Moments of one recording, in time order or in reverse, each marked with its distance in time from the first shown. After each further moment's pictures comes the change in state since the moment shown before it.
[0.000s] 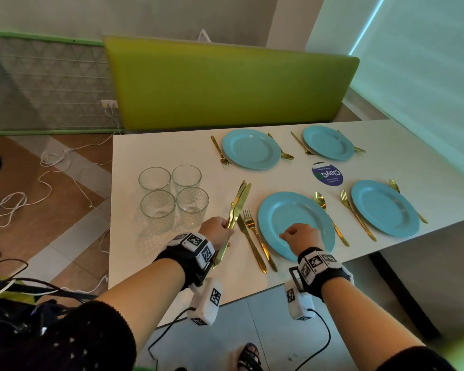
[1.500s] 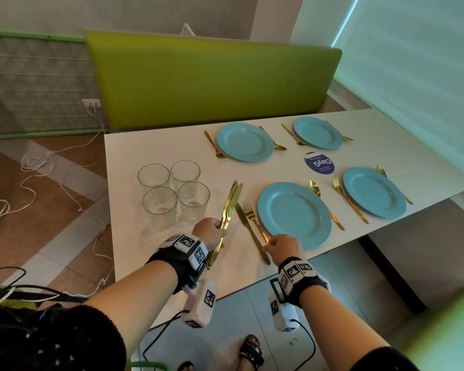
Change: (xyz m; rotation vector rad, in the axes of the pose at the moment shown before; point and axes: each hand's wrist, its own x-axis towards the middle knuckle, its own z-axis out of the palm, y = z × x) left_hand -0.005 -0.028 -0.016 0.029 -0.043 0.029; right_hand -0.048 -0.011 0.051 -0.030 -0.047 0.065
